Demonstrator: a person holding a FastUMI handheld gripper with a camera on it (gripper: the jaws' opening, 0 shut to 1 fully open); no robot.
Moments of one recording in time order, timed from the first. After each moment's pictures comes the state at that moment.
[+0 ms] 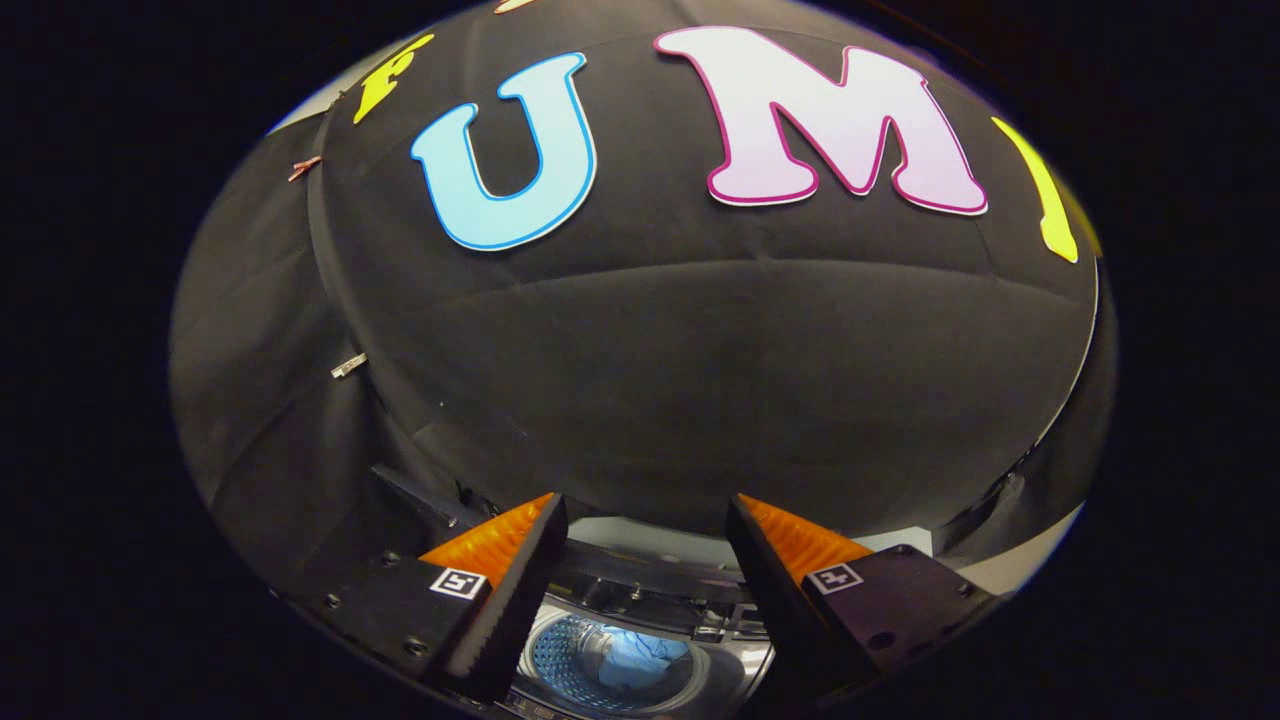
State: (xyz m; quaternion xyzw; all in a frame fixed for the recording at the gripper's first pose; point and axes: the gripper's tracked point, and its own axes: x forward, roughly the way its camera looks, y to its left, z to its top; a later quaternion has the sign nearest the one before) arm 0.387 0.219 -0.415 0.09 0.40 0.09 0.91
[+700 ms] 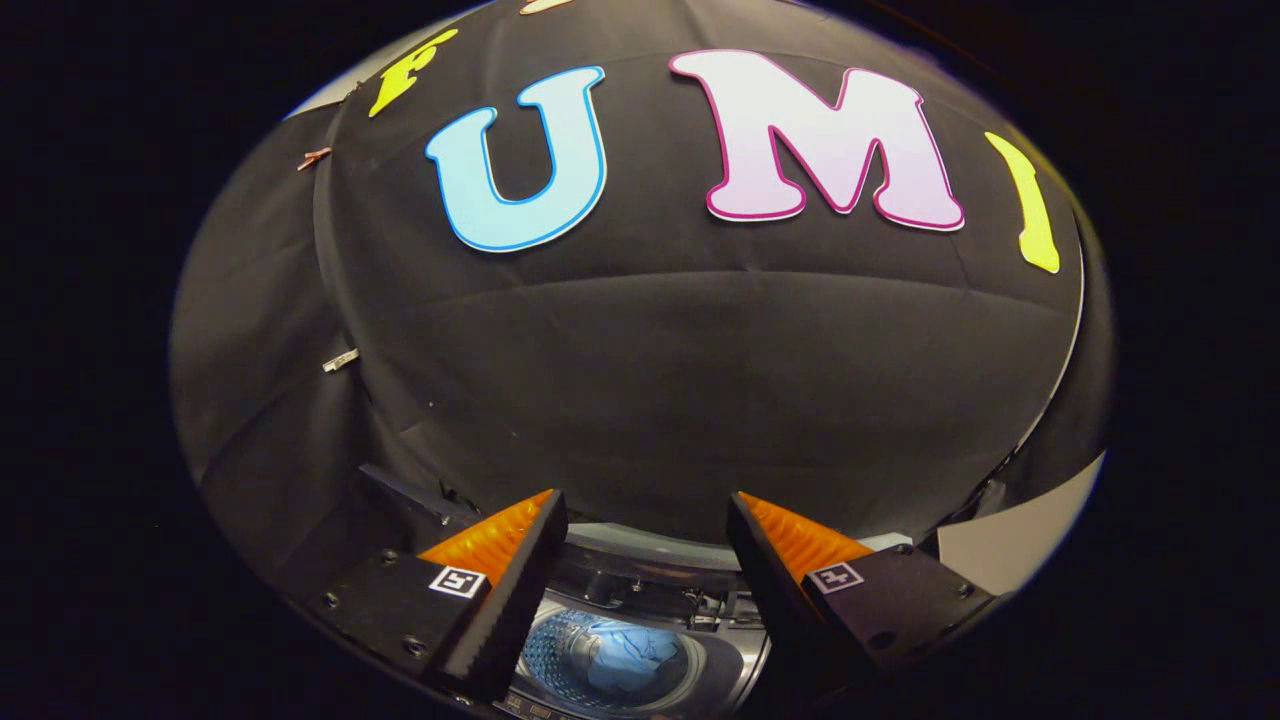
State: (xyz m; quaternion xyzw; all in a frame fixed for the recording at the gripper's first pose) arm 0.377 0.218 -0.409 0.06 0.37 0.07 0.92
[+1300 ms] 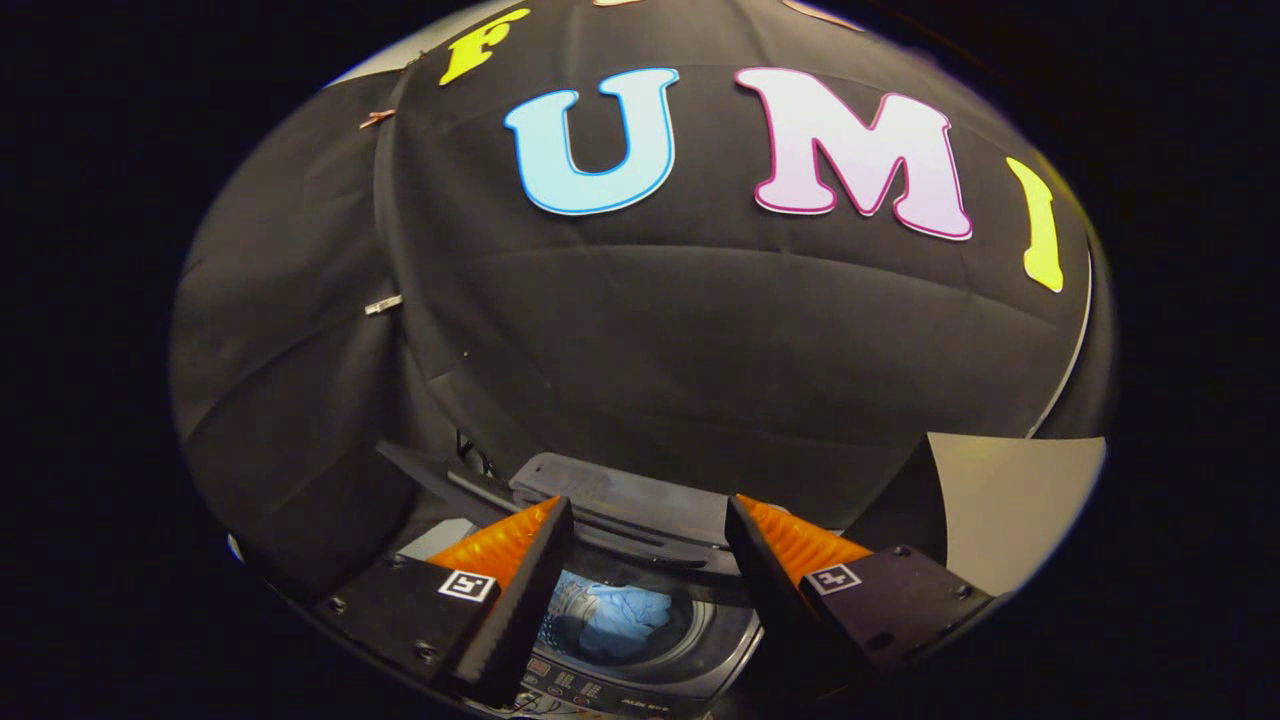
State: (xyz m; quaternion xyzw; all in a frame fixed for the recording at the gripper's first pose) arm 0.284 0.245 -0.391 0.01 0.38 0.13 0.92
